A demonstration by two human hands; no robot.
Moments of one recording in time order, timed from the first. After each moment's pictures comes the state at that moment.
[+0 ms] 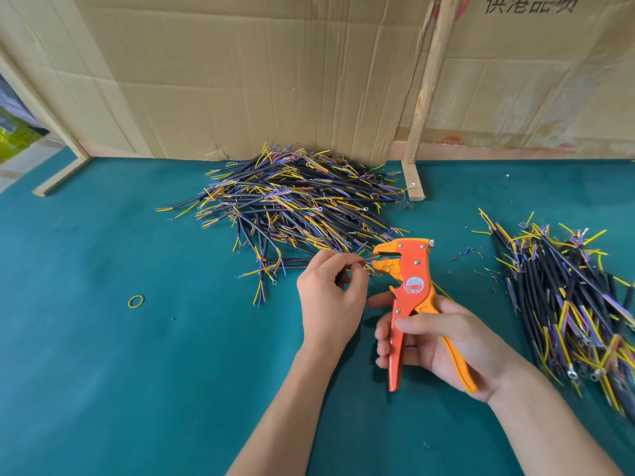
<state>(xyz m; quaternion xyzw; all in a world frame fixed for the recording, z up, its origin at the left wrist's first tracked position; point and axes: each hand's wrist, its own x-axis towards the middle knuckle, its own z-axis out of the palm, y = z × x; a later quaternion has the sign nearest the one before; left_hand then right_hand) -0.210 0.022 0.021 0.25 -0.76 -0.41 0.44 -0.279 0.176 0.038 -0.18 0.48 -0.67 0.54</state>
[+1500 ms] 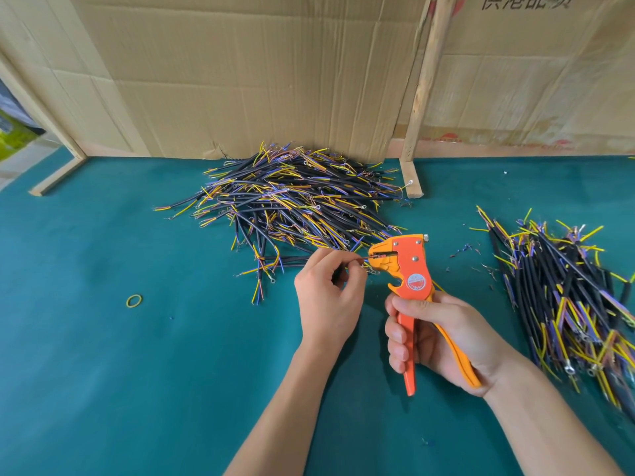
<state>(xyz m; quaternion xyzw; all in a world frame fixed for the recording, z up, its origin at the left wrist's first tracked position) -0.209 0.023 0.020 0.24 -0.75 -0.43 0.45 -0.277 0.173 0.041 -0.16 0.47 -0.68 0.54</state>
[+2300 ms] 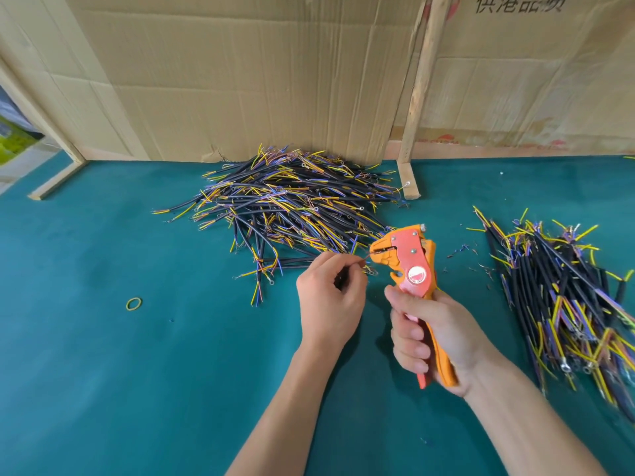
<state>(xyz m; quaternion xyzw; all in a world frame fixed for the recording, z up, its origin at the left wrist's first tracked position) -0.208 0.024 0.018 0.22 -0.77 -0.40 0.44 -0.264 0.165 0.044 -0.12 0.53 -0.70 0.46</state>
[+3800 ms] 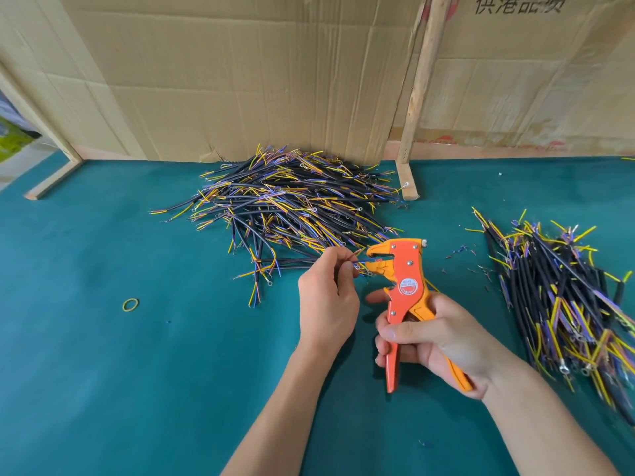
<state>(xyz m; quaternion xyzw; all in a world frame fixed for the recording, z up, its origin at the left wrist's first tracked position) -0.211 0.018 0.007 0.24 -0.77 -0.45 0.38 -0.273 0.172 0.041 -0.17 0.53 -0.67 0.49</state>
